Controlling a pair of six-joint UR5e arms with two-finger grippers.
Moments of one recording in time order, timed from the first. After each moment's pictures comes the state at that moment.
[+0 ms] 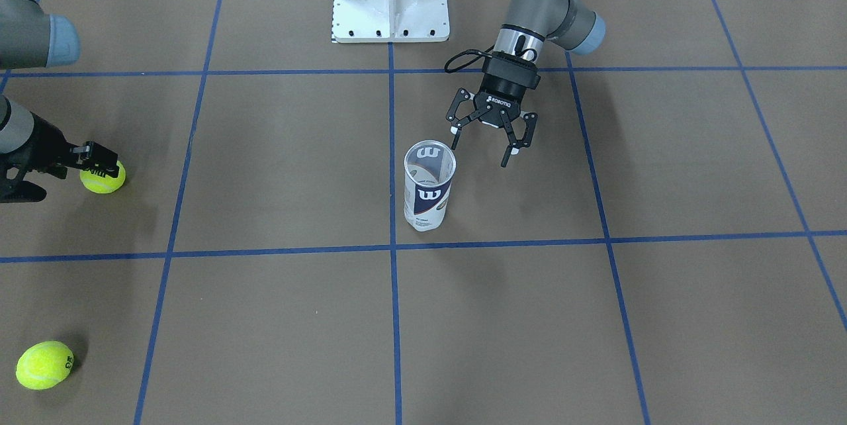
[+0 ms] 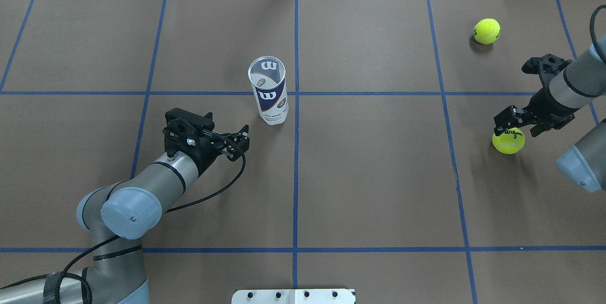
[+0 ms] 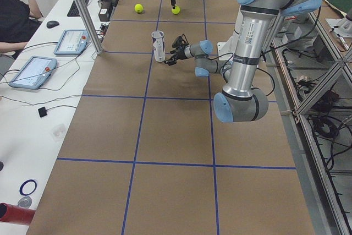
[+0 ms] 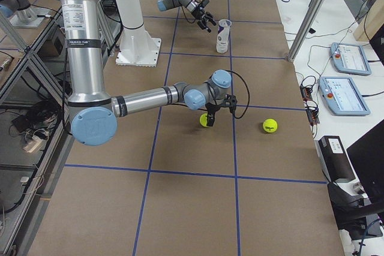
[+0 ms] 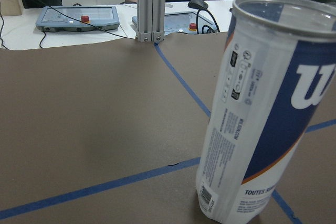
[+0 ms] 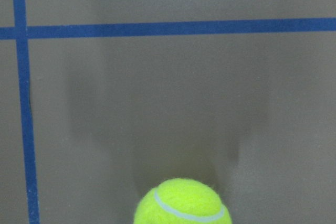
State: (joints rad) left arm -0.32 -1.90 -1.67 -2.52 -1.02 -0.89; right arm 0.97 -1.51 1.67 -1.31 2.28 0.73
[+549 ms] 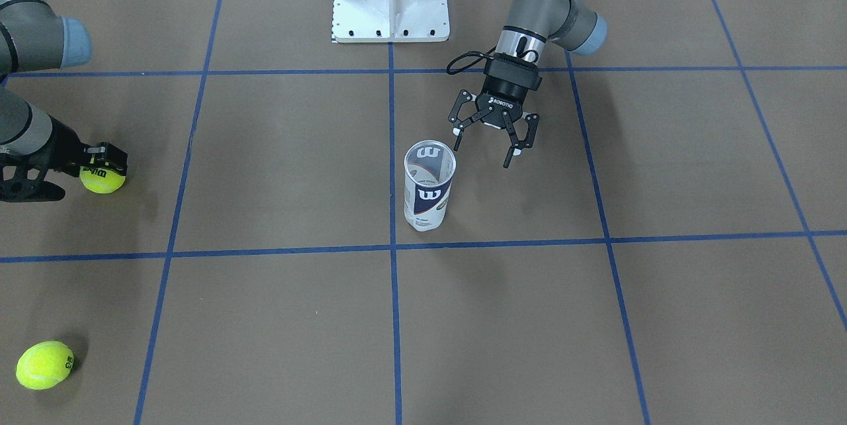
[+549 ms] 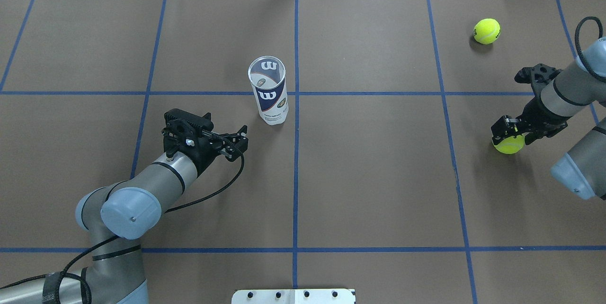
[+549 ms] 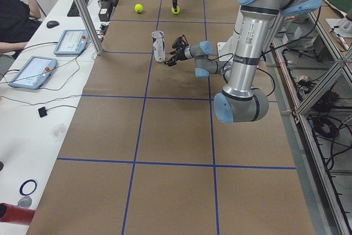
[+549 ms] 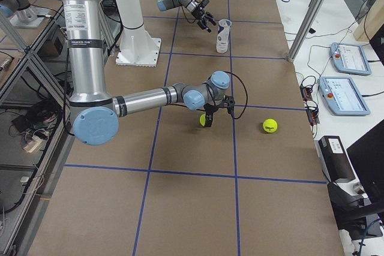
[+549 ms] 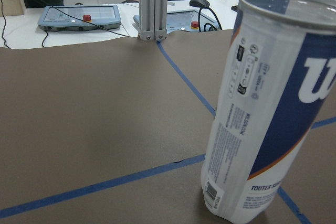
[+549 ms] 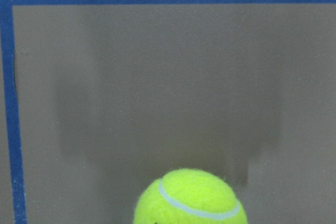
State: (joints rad) left arm -0.32 -1.90 -1.67 -2.52 -1.02 -0.89; right arm 0.94 -1.51 1.66 -1.31 2.26 0.73
